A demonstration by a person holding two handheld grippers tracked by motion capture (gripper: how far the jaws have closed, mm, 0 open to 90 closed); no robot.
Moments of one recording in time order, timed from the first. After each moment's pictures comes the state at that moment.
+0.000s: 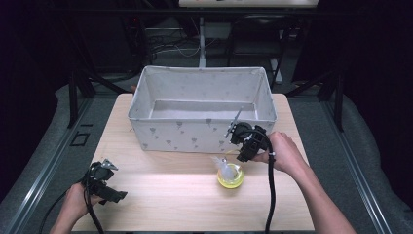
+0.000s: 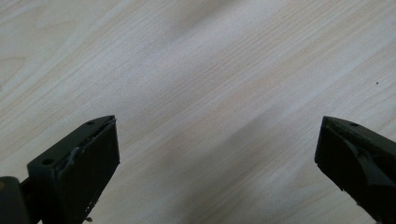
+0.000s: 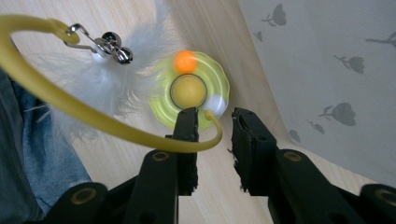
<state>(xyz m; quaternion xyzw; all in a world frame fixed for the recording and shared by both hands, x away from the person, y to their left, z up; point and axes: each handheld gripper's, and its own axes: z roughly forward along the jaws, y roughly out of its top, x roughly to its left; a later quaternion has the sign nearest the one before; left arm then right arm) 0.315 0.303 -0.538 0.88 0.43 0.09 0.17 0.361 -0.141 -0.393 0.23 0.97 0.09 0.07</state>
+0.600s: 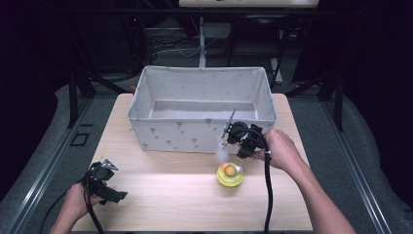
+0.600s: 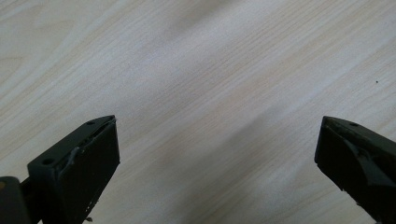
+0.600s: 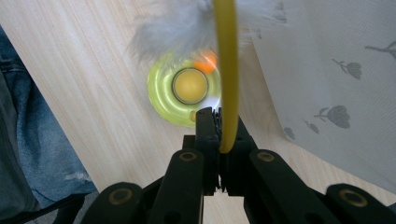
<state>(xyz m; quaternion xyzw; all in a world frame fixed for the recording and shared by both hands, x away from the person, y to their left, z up) 0.315 0.302 -0.539 0.88 0.43 0.09 0.17 0.364 -0.132 -0.391 0.22 0.97 0.07 0.07</state>
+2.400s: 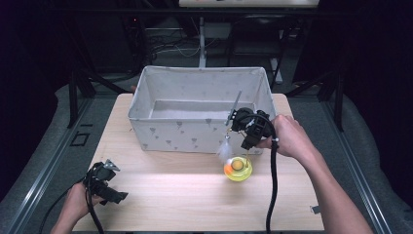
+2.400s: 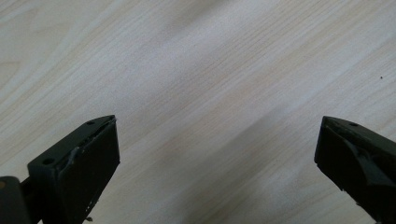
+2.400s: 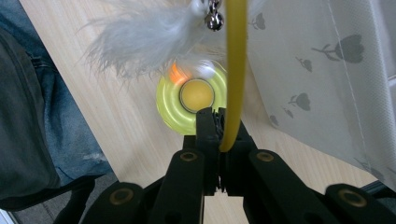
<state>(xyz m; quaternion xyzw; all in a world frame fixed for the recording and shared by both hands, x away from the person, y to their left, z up) 0.315 0.298 -0.540 0.89 0.42 0.10 0.16 0.364 -0.138 -0.341 0.22 0.97 0.07 0.06</state>
